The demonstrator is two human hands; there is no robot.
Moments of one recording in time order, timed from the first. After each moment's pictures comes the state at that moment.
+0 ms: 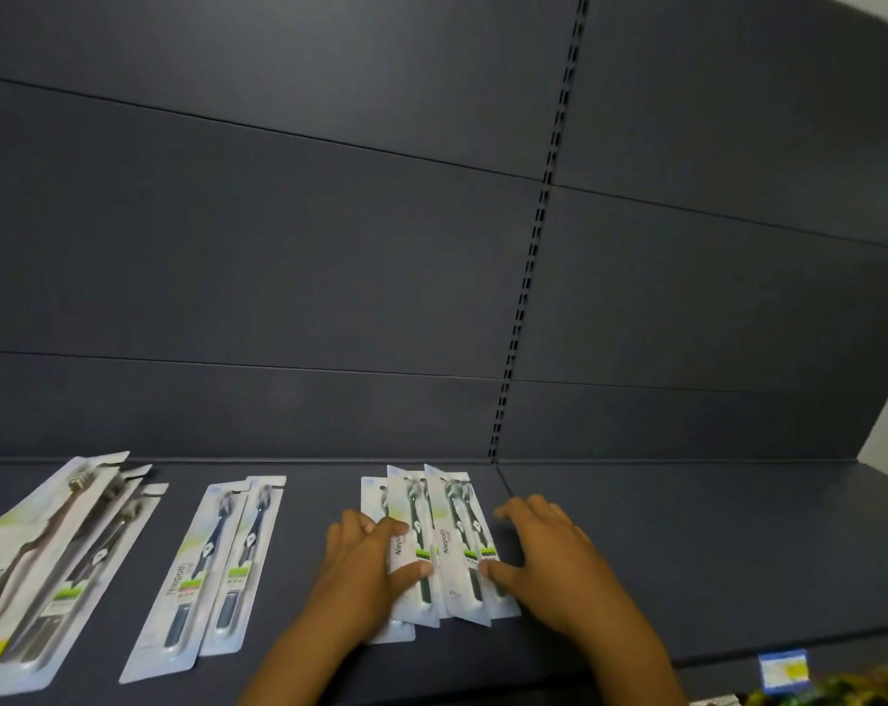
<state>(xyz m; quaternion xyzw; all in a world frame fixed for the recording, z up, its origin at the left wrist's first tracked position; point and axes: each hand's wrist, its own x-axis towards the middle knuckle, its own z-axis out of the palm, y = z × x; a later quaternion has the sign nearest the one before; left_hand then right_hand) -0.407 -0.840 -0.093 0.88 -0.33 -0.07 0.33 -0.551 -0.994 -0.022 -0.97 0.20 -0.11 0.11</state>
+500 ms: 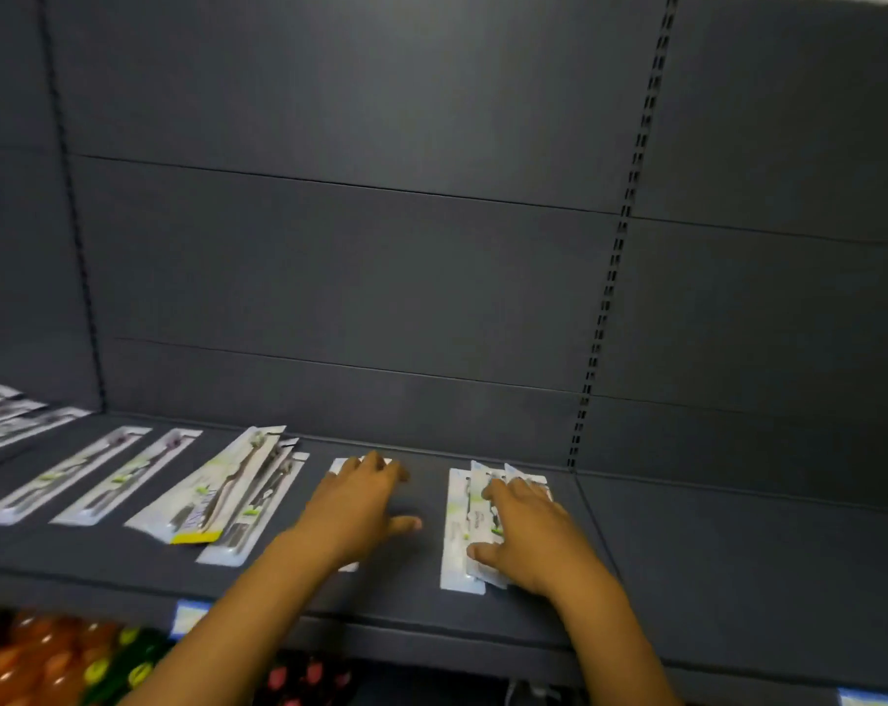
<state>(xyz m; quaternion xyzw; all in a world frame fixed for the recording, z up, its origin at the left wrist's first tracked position) -0.435 -0.732 -0.009 0.95 -0.30 0.07 0.11 -0.538 -0.924 -0.003 -0.99 0.07 -0.07 0.10</state>
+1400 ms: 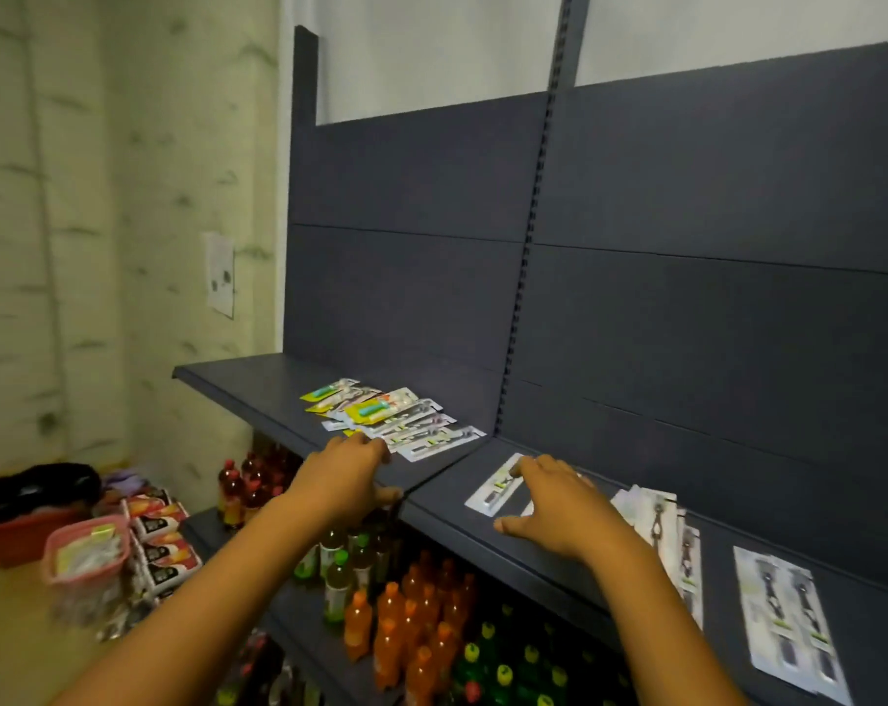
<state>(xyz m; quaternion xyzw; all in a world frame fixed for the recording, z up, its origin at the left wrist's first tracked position) -0.446 -0.219 0.029 0.99 -0.01 0.12 0.07 -0.427 -0.480 0.046 -0.98 -0.19 -0.05 0.06</state>
